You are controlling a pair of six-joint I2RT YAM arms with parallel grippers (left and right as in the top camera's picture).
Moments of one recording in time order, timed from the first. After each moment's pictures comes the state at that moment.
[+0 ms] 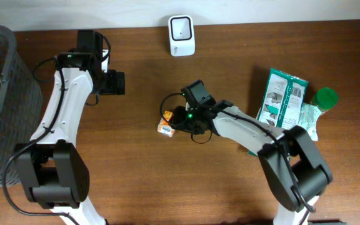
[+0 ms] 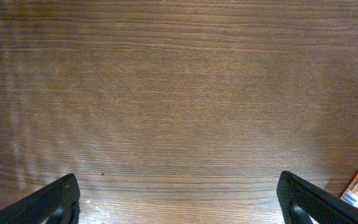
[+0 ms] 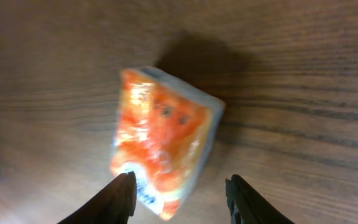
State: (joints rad) left arm -0.04 1.91 1.66 -1.00 -0.11 -0.04; right arm 0.56 1.94 1.19 -0.34 -0.33 0.79
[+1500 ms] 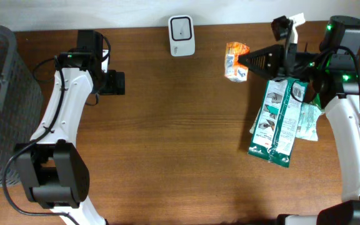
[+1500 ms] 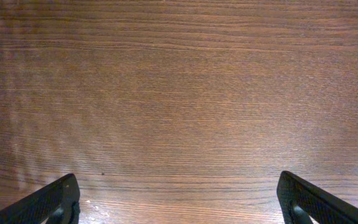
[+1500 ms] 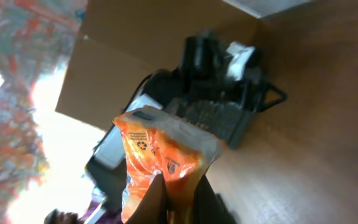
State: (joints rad) left arm -0.04 1.91 1.66 -1.00 -0.11 -0.04; right arm -0.11 1.53 1.46 -0.46 -1.46 0.60
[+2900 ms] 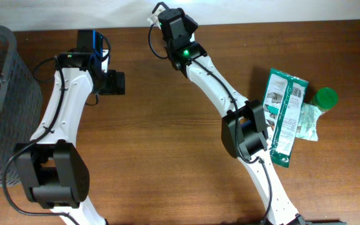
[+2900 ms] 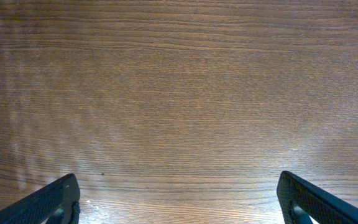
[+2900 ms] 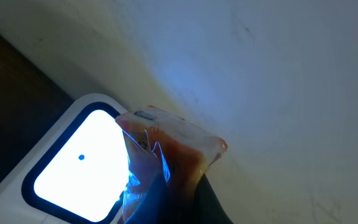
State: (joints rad) left arm -0.04 1.91 1.66 -1.00 -0.11 -0.04; right arm 0.50 2.64 2.47 -0.26 0.57 -0.72
